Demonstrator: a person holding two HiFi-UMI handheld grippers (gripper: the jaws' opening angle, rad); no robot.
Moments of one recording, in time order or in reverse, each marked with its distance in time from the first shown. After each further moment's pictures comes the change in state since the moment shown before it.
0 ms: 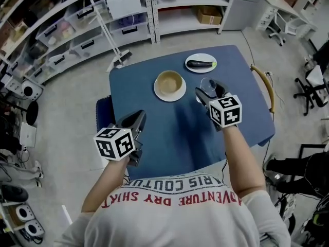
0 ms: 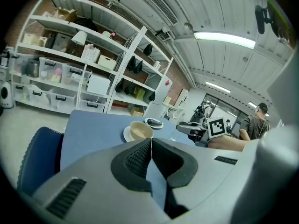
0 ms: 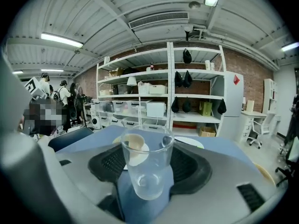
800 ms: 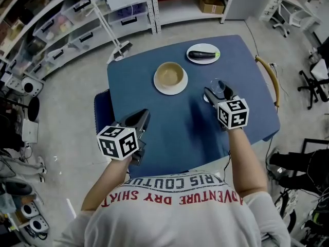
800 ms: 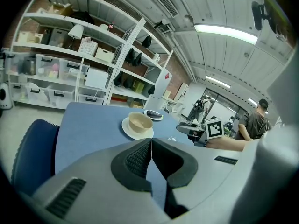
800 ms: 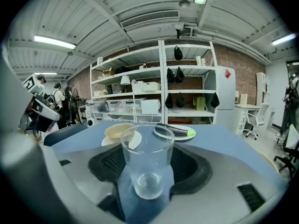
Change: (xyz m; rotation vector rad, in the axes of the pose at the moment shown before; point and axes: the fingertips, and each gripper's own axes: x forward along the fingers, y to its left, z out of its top) left arm 0.017 -0.005 -0.024 0.010 0.081 -0.004; right arm -0.006 -0.028 -0.053 0.068 0.006 -0.044
